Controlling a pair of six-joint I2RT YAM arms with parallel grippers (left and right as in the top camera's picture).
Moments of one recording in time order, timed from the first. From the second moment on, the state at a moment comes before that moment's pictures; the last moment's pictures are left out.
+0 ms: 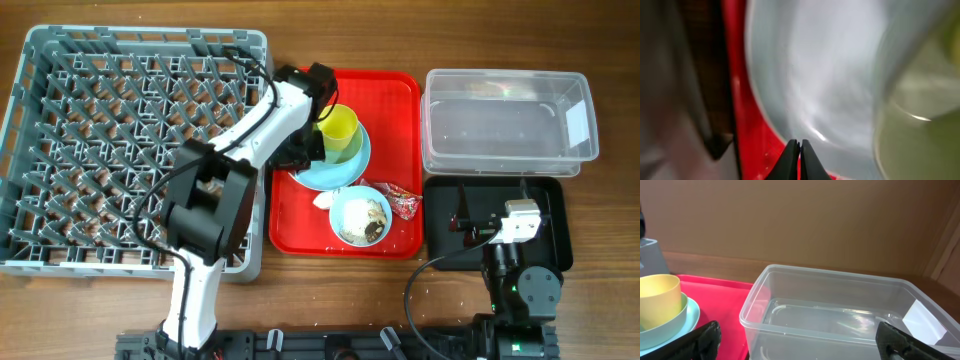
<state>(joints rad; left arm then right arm) -0.50 2.20 1.73 -1.26 -0.02 -0.58 -0.04 0.02 0.01 0.00 -0.06 -0.10</state>
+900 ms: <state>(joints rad) -0.72 2.07 1.82 -0.90 -0.15 -0.50 -0.04 0.02 0.01 0.00 -0.06 -0.10</state>
